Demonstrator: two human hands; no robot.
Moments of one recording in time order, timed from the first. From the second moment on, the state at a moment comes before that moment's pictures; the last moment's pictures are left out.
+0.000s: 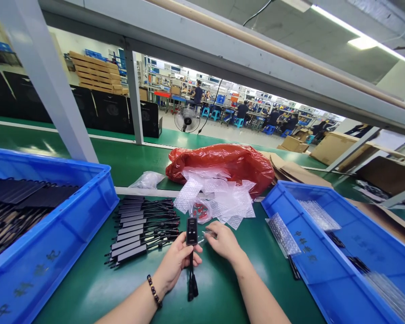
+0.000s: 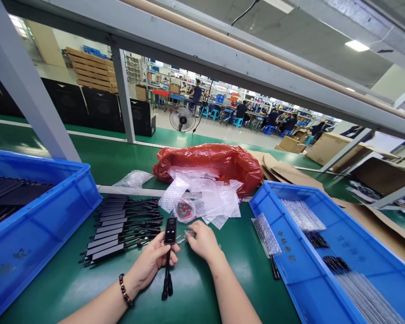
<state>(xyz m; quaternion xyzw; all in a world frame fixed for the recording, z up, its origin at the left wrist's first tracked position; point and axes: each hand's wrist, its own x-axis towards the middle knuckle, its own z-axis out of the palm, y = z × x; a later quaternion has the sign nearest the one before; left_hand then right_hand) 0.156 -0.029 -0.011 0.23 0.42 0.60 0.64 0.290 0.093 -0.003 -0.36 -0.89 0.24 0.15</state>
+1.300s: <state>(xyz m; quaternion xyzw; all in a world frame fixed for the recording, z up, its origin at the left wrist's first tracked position) 0.159 -0.033 -0.003 0.24 0.41 0.57 0.67 0.326 0.157 -0.026 -0.61 -0.78 0.00 0.15</state>
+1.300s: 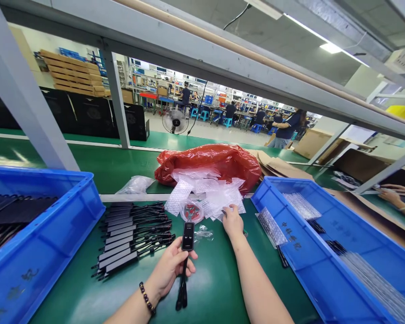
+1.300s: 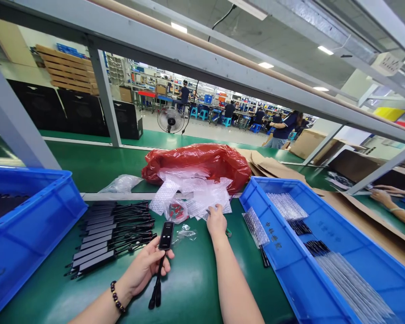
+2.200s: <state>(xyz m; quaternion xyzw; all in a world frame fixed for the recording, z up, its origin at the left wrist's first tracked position) 0.159 -0.032 -0.009 0.25 0.39 0.57 0.67 0.299 0.149 -0.002 -0.51 -0.84 0.05 0.17</state>
